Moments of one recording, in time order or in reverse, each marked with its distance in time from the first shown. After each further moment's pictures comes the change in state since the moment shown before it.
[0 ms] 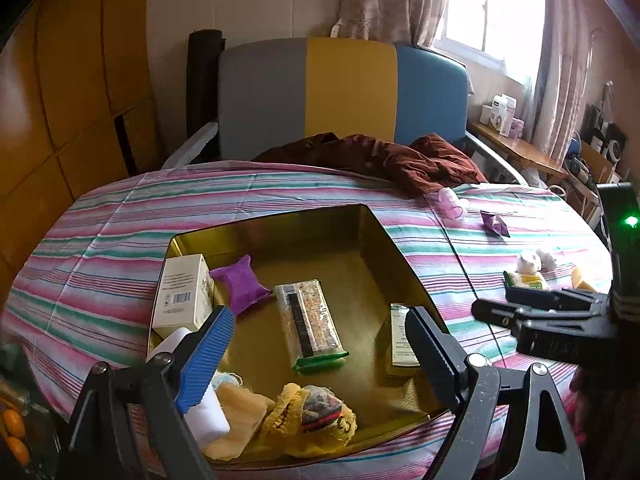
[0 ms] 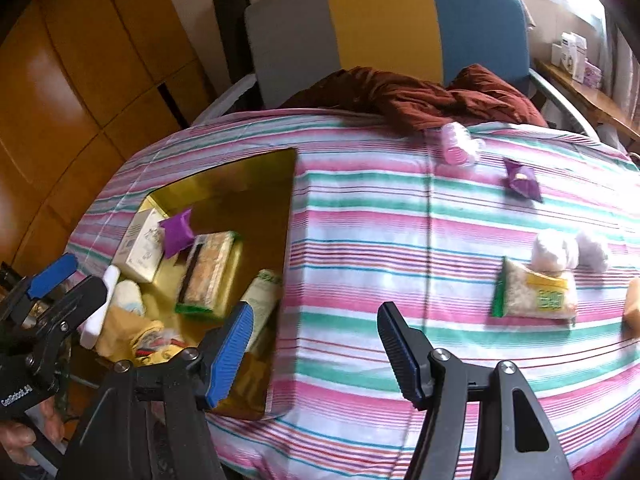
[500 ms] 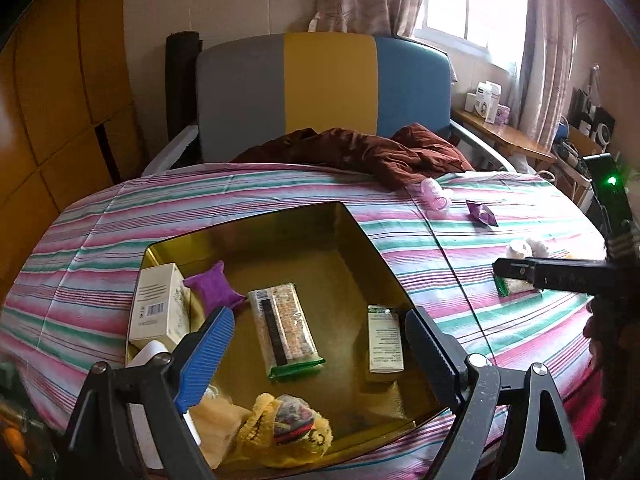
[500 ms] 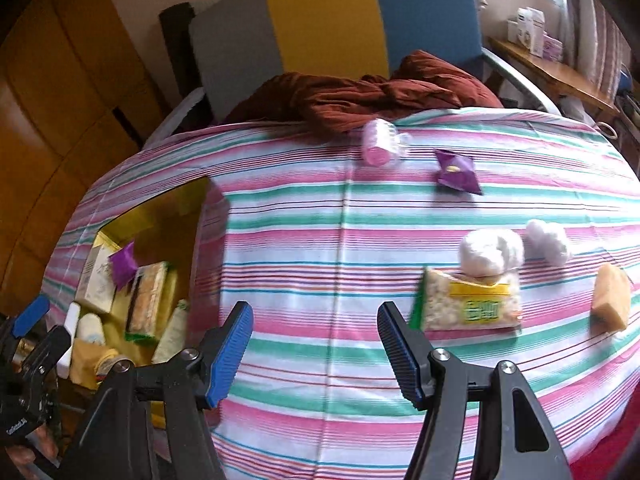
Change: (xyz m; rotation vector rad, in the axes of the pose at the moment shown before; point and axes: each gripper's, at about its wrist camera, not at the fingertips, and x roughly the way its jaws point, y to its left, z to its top) left arm 0.013 -0.023 0.007 0.055 0.020 -0.036; right arm -0.004 -0.071 0.020 0.108 0.018 -0.089
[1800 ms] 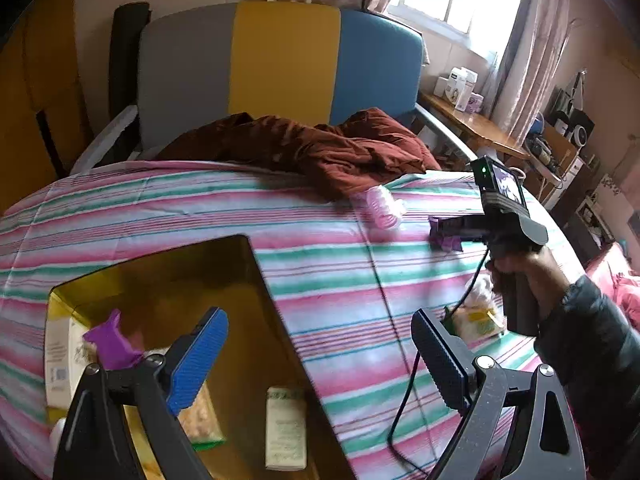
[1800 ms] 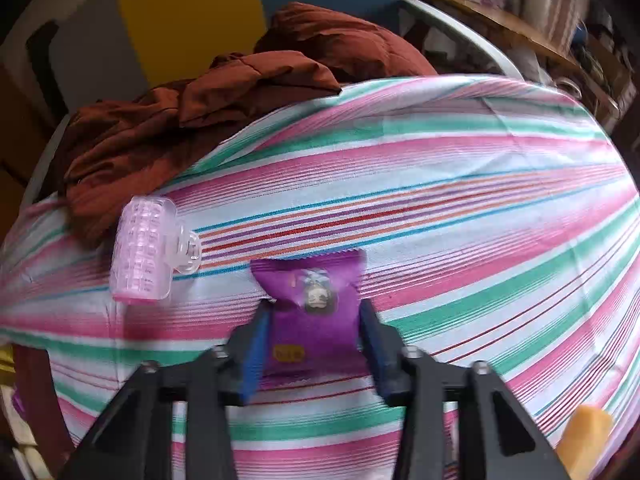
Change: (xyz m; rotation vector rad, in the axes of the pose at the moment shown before) left arm 0.076 -0.062 0.080 -0.020 0.118 -0.173; right arm 0.129 -0.145 0.125 0.165 0.141 -0.183
